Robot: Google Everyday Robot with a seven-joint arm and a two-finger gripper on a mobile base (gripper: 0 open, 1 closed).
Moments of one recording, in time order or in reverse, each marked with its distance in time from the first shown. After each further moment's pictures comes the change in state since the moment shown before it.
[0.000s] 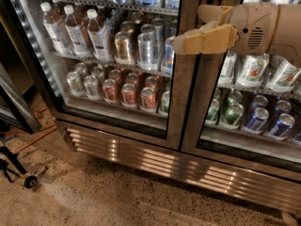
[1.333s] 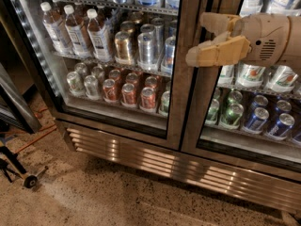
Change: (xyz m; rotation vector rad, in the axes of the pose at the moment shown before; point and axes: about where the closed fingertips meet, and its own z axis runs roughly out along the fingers) arm 0.010 0.018 -0.019 -0.090 -0.040 0.008
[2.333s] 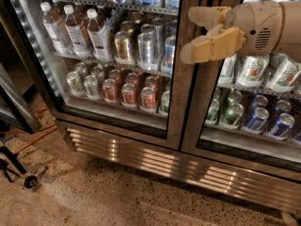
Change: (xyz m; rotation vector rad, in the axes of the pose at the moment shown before) arm -0.010 0.013 0.015 -0.088 0.059 -0.020
